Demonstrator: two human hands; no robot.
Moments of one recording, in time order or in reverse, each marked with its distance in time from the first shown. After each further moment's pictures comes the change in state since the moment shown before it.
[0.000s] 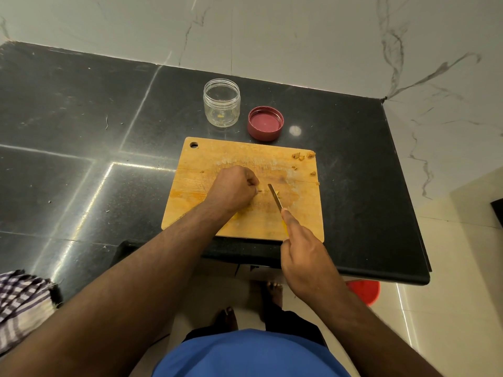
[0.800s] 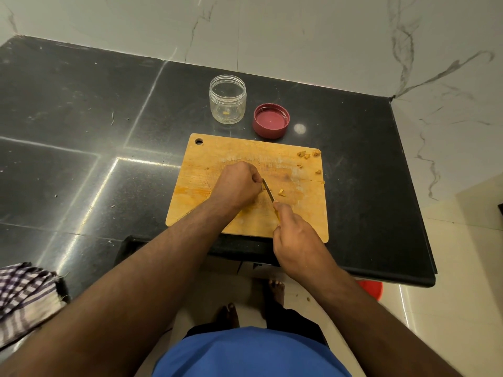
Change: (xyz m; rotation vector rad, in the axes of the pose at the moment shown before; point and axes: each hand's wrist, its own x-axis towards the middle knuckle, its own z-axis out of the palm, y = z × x) left_hand 0.002 0.000 0.002 -0.015 0.041 -0.033; right_hand 0.032 -0.007 0.008 -0.091 -0.068 -0.020
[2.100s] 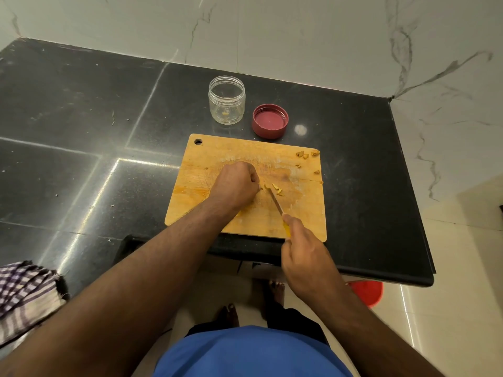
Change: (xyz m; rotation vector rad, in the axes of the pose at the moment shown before) left_hand 0.000 0.001 0.000 0.035 -0.010 -0.037; right_hand -0.035 0.011 -0.001 0.057 0.088 -0.020
